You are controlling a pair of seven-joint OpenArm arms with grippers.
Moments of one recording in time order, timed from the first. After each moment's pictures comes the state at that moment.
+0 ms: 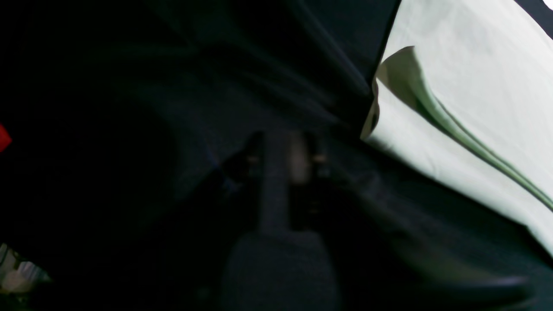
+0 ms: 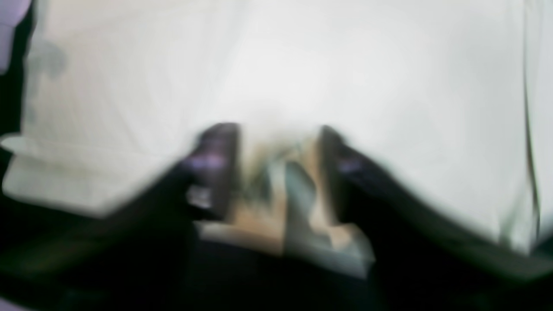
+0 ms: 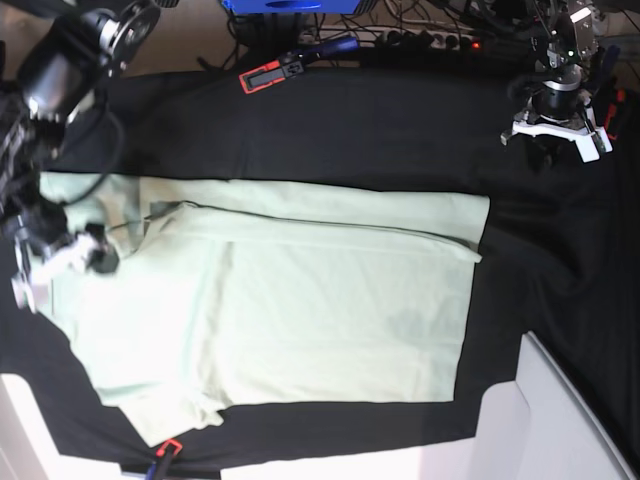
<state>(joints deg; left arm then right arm) 29.4 -11.5 -23.8 84.8 -32.4 -8.3 6.5 6.9 0.0 44.1 81.4 20.9 38.2 -63.1</state>
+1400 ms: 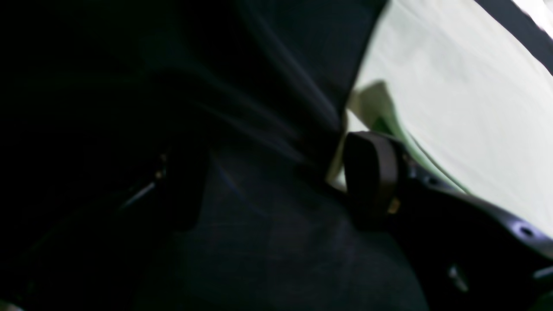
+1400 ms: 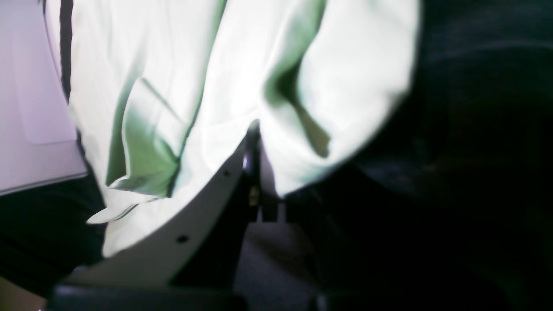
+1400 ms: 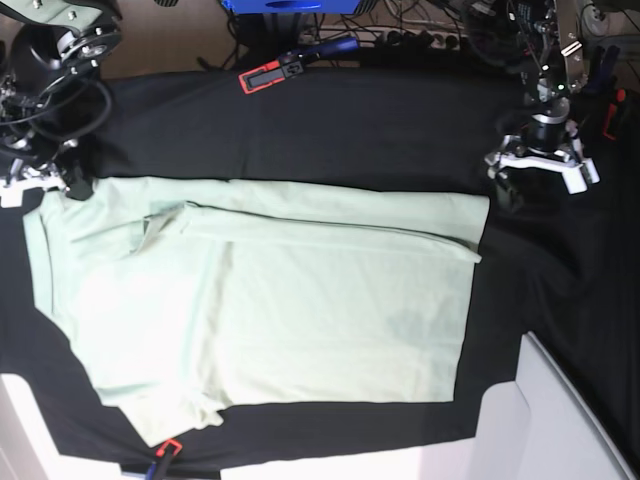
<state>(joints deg) 20.5 -11.2 -20.6 78.7 -32.4 -8.7 6.7 8.3 6.0 68.3 47.5 22.8 40.8 -55.1</state>
